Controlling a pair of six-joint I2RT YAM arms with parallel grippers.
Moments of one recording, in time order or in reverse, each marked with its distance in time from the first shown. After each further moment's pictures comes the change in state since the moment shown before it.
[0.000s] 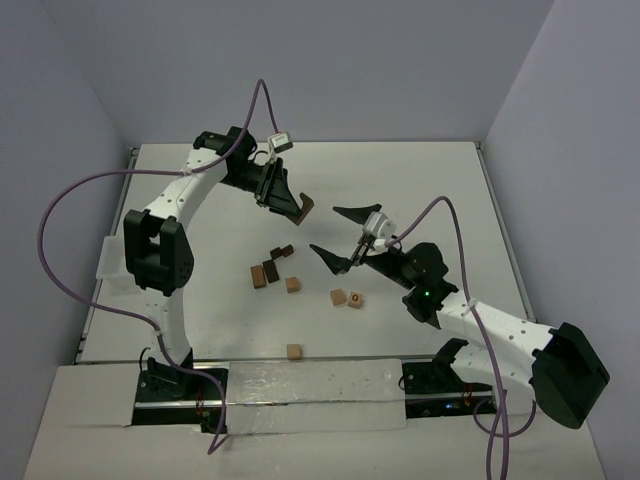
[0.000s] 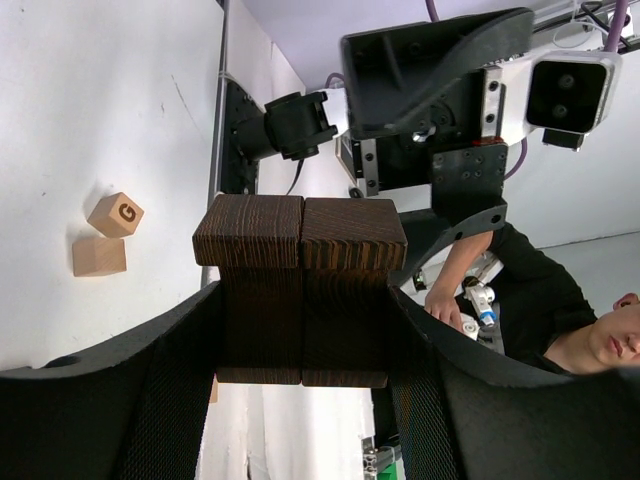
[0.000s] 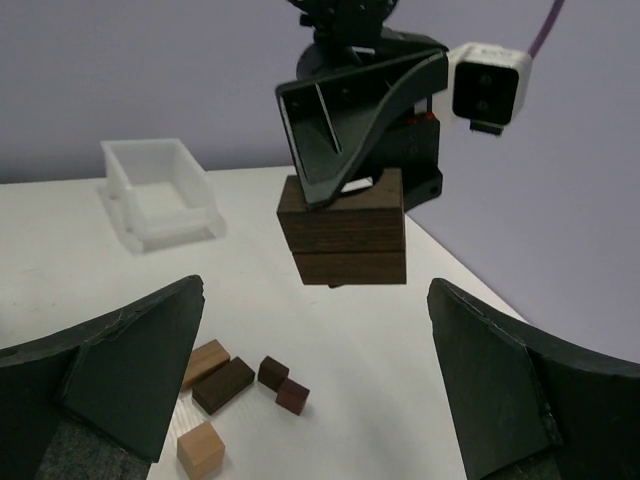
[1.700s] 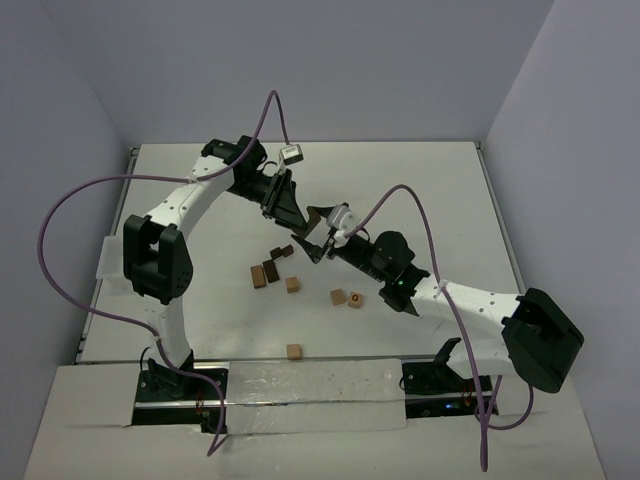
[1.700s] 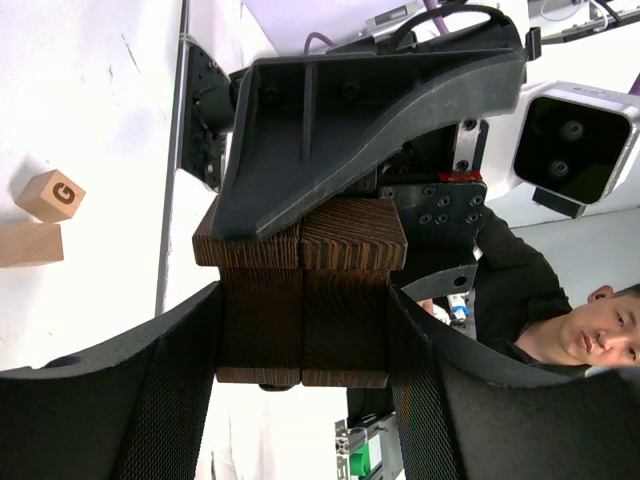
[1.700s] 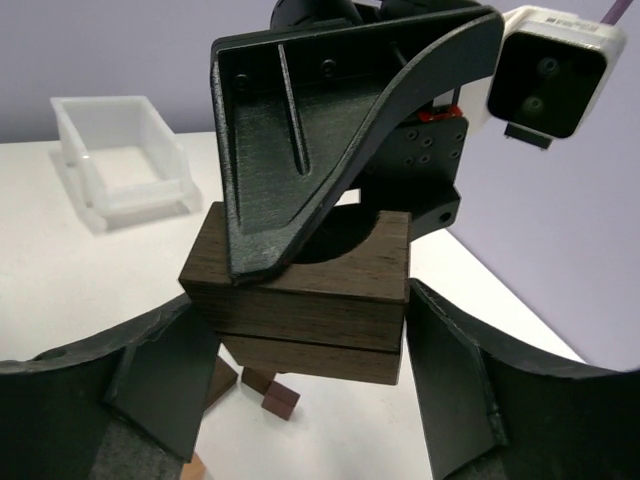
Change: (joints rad) left arm -0.069 -0.068 -0.097 0.000 0.001 -0.028; right arm 0.098 0.238 0.133 -0.009 0.152 -0.098
